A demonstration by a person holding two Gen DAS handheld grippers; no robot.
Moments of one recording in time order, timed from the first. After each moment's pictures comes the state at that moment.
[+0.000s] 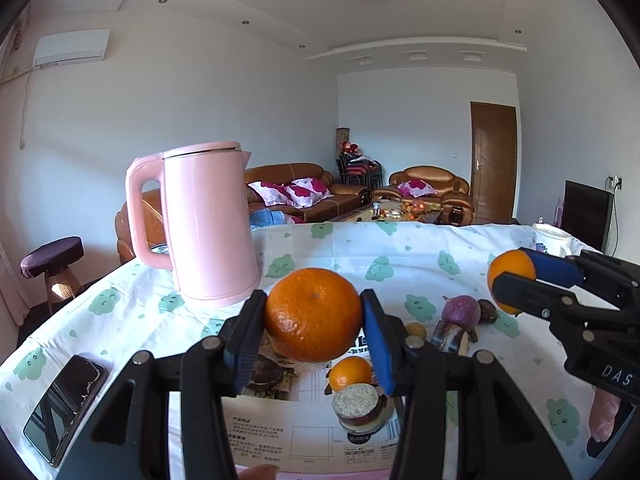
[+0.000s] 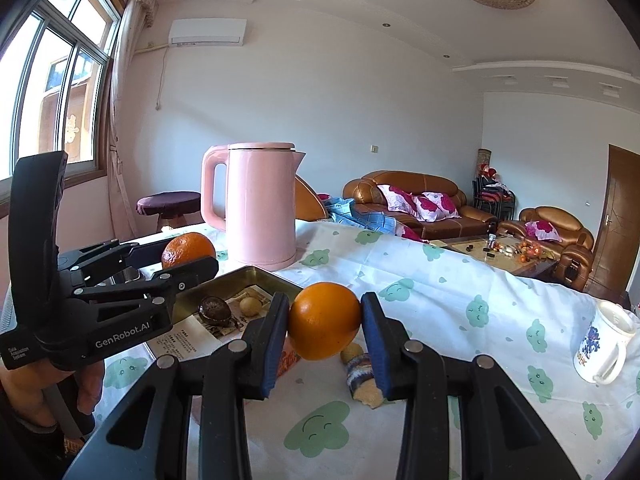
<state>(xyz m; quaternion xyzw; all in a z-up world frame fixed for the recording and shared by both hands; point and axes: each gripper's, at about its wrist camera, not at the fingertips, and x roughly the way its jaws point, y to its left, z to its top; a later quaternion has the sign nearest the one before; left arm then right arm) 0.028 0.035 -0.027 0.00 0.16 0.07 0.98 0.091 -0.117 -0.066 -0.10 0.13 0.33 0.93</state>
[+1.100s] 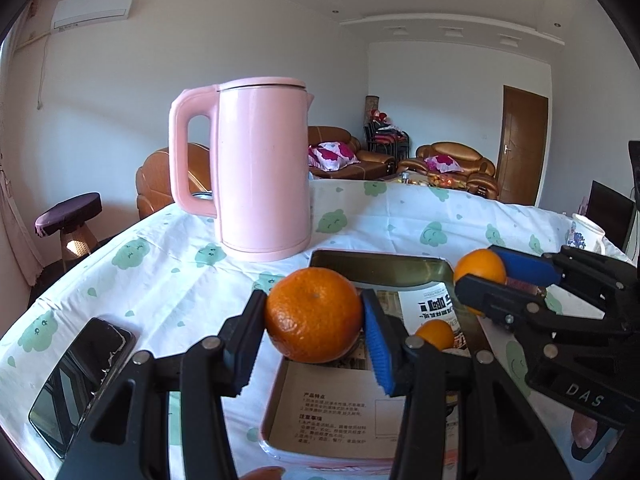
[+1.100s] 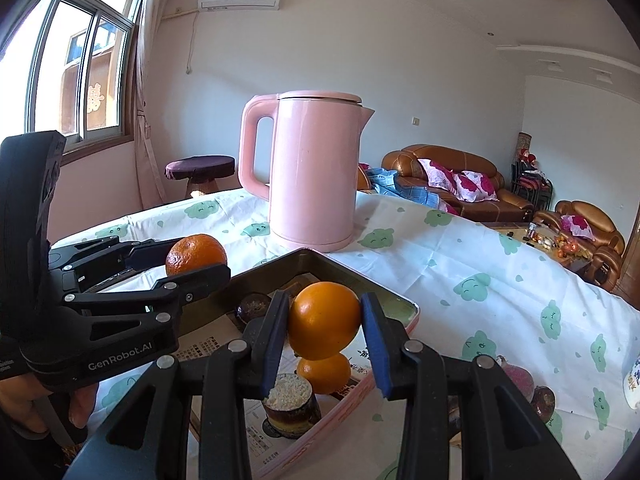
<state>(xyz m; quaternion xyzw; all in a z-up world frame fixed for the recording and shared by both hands) 0.040 0.096 -0.054 -0.04 0.23 0.11 0.97 0.120 -0.024 -0.090 -0.14 0.19 0.38 0.89</state>
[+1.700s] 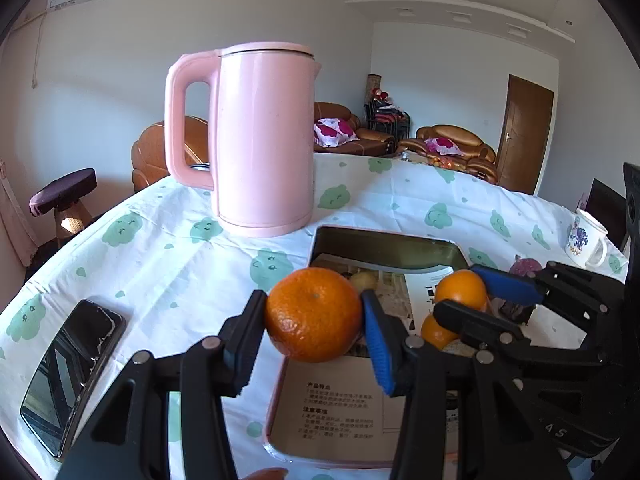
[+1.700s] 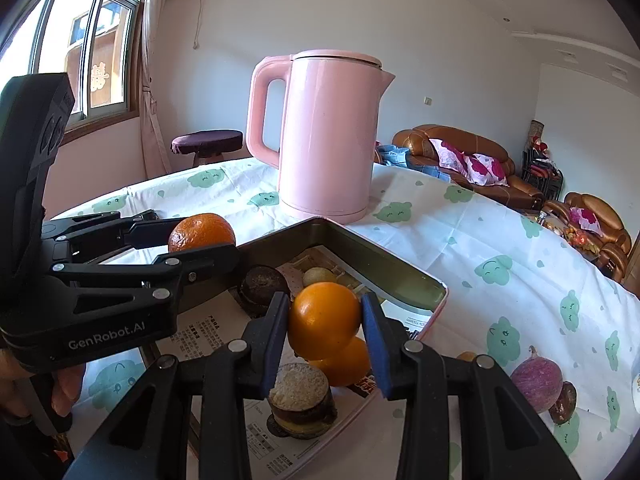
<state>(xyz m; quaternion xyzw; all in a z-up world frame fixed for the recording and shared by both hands) 0.051 0.107 -0.063 -0.06 0.27 0.10 0.96 0.126 -0.007 -0.112 -0.16 0.23 0.39 0.88</state>
